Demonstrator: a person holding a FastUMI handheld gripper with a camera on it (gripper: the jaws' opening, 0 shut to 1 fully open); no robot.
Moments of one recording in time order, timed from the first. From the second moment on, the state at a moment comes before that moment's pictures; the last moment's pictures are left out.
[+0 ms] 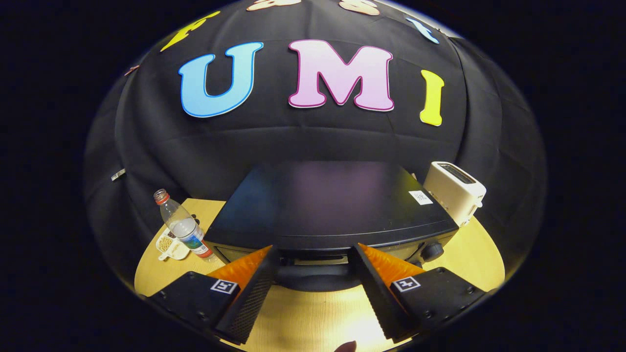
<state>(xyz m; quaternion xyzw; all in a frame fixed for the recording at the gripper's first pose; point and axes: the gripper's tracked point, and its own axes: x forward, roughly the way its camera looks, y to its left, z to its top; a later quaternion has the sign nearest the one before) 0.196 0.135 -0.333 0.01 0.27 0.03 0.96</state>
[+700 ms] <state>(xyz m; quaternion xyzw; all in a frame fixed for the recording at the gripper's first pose) 0.085 0.126 -0.388 0.01 0.31 0.02 0.95</state>
